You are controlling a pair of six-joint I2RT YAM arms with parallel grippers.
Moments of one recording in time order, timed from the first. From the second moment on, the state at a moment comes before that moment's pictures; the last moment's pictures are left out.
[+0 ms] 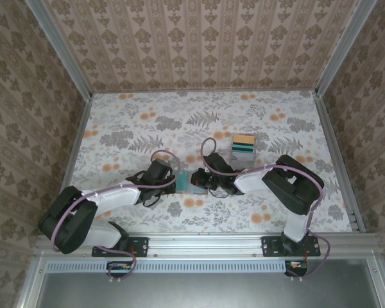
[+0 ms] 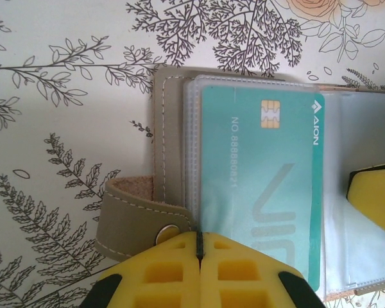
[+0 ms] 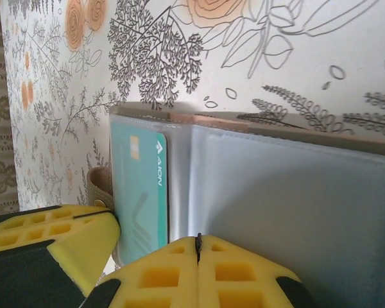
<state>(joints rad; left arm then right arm) -0.71 1.33 0.49 -0.12 0.00 -0.67 0.76 1.82 0.75 0.35 -0.25 1.03</state>
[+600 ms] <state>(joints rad) -0.71 1.33 0.49 -0.13 0.02 -0.67 0.80 1.81 0.83 0.32 -0.27 0.99</state>
